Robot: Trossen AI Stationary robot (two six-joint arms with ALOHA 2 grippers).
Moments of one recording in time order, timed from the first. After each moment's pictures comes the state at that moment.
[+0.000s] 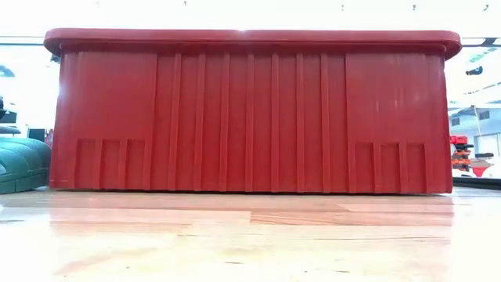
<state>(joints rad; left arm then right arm) 0.01 0.60 1.07 -0.57 -0.13 -0.49 0.07 1.60 1.98 -0.92 0.34 0.51</state>
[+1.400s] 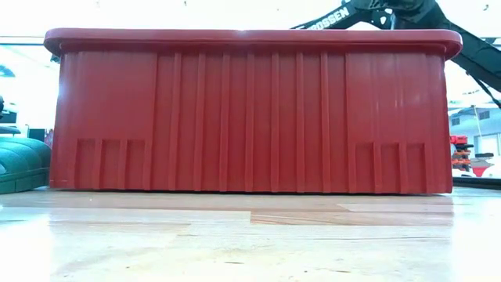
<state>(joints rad) 0.03 0.83 1.07 -0.13 -0.25 -0.21 -0.43 2.29 1.98 -1.16 -0.44 -0.61</state>
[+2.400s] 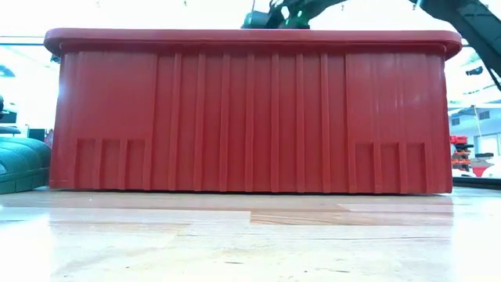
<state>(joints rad) 0.01 0.74 1.07 -0.33 -0.20 -0.19 -0.39 2.06 1.98 -1.01 -0.26 -0.31</state>
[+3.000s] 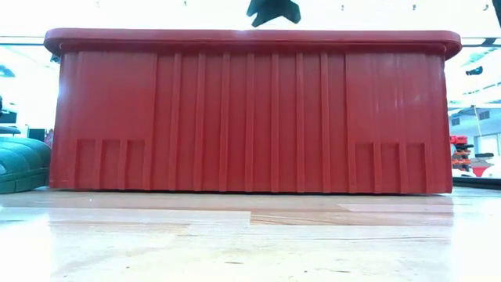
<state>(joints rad) -0.11 0.72 1.07 -0.66 0.25 -0.40 -0.08 1.79 1.98 -0.99 0.09 0.22</state>
